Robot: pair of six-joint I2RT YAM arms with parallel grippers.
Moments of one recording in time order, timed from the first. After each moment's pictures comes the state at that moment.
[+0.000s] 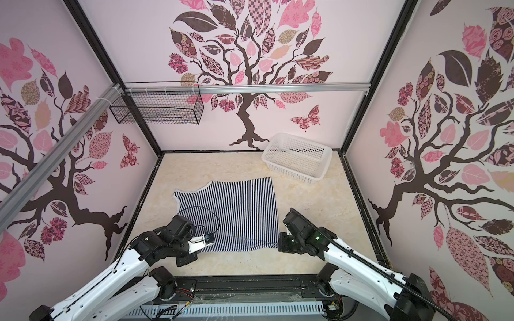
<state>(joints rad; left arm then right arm) -0.63 0.78 0.62 -1.09 0.08 0.66 0.74 0.88 0.54 -0.69 -0.21 0.84</state>
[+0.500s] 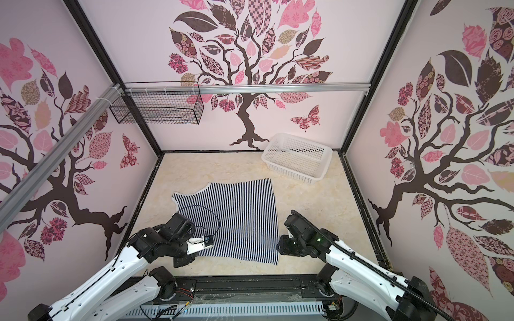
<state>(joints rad) -0.63 0.79 0.68 -1.19 0.11 0.71 0.74 0.85 0.52 -0.73 -0.21 0.83</state>
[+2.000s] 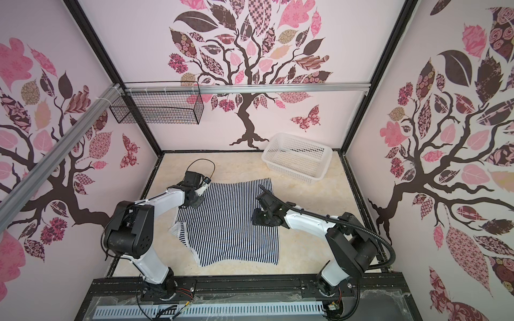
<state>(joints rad) -0.20 1.77 1.05 -0.39 -0.31 0.49 0.72 1.56 0.87 -0.29 -0.13 0.76</state>
